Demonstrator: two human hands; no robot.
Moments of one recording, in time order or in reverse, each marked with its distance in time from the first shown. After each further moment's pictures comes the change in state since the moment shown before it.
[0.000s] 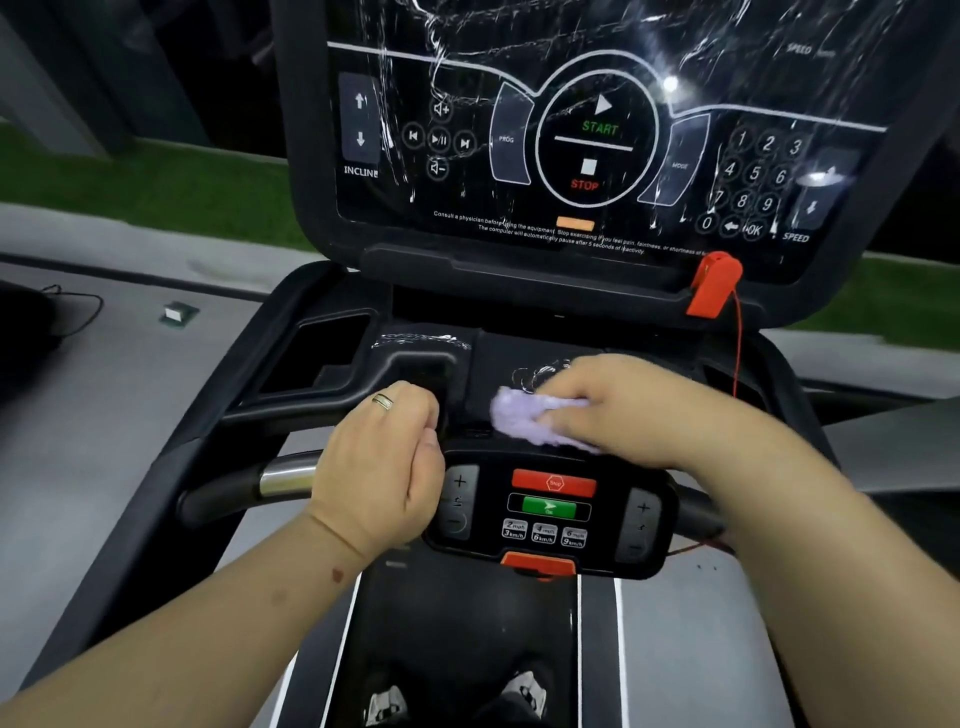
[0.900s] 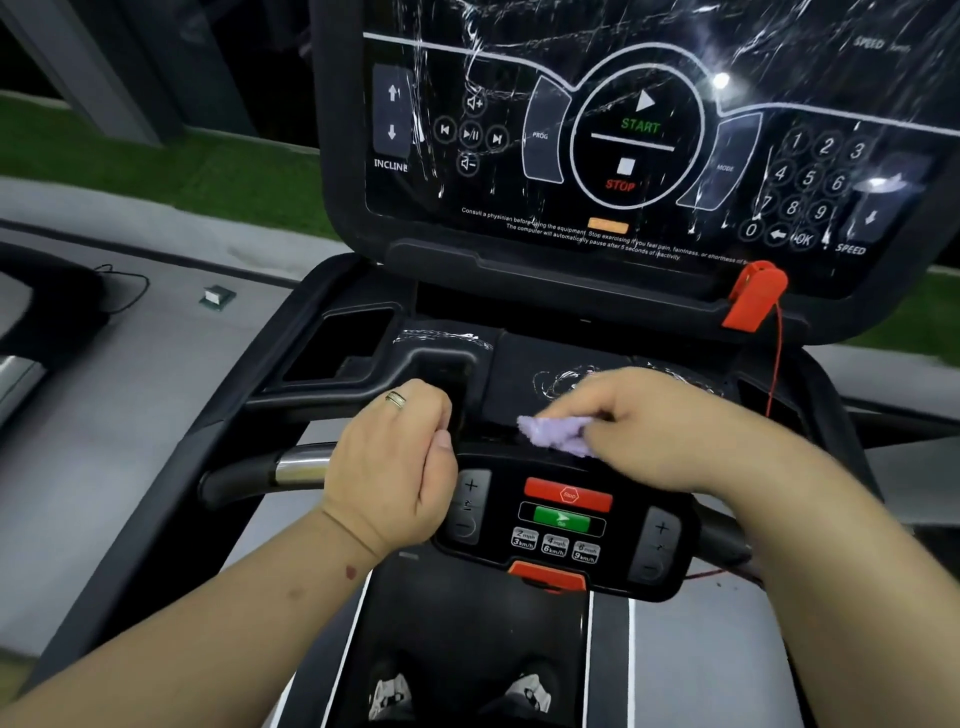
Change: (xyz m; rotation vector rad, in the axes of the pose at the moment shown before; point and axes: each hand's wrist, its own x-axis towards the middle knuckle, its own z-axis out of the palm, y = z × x) left_hand -0.003 -0.003 0.005 0.033 0.032 0.010; right_hand 0.001 0.007 0.000 0.167 -0.058 -0.077
